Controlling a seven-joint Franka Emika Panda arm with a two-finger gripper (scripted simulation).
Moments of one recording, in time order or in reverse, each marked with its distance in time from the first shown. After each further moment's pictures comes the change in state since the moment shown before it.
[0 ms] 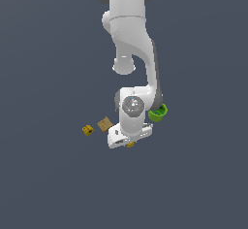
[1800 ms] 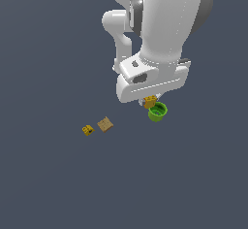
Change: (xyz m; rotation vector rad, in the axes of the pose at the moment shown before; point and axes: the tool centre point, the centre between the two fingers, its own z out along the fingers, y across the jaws) arm -0.008 -0.058 -0.278 -0.001 0.001 -0.001
